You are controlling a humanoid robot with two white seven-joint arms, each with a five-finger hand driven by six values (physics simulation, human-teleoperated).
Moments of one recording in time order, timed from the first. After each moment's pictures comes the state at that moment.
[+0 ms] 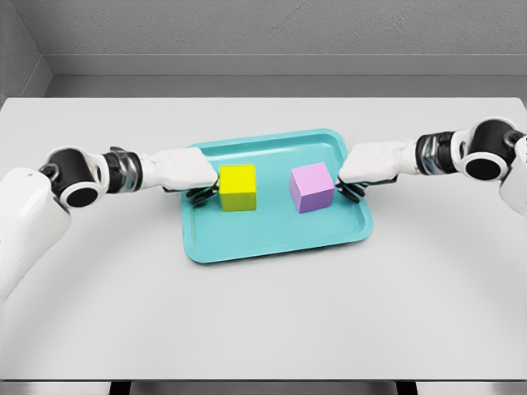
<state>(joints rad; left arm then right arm) -0.68 0.48 -0.63 -1.32 -0.77 -0.61 -0.61 -0.94 -0.67 1.01 -1.25 0.48 -0.61 0.61</state>
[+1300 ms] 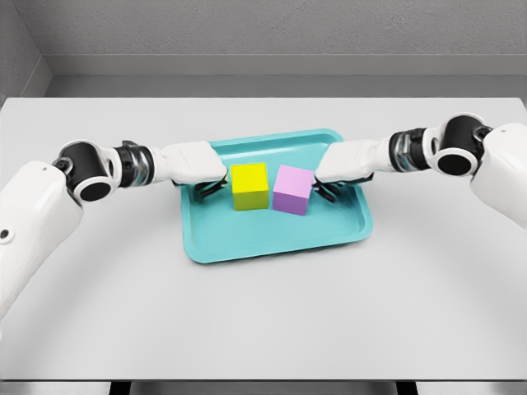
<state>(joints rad) -0.71 0.43 -0.63 -1.30 -0.83 -0.61 -0.61 -0.98 -0.58 1.04 -1.22 0.50 -0.61 0.61</state>
